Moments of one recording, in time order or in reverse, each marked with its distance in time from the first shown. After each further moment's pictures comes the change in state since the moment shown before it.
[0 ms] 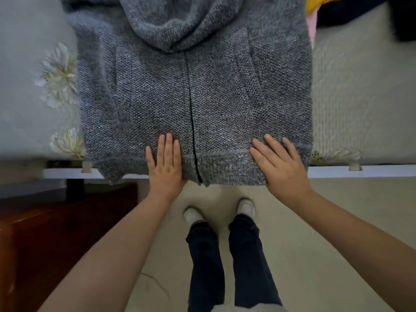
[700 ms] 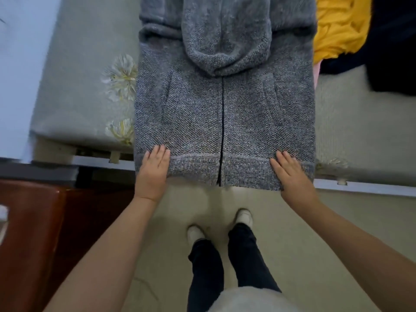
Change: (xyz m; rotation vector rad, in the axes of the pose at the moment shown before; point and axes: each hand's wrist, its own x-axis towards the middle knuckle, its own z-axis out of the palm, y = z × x) left_hand -0.077 -0.089 -0.059 -0.142 0.267 0.064; right_hand -0.005 -0.049 -0.059 0.089 -0.572 0.243
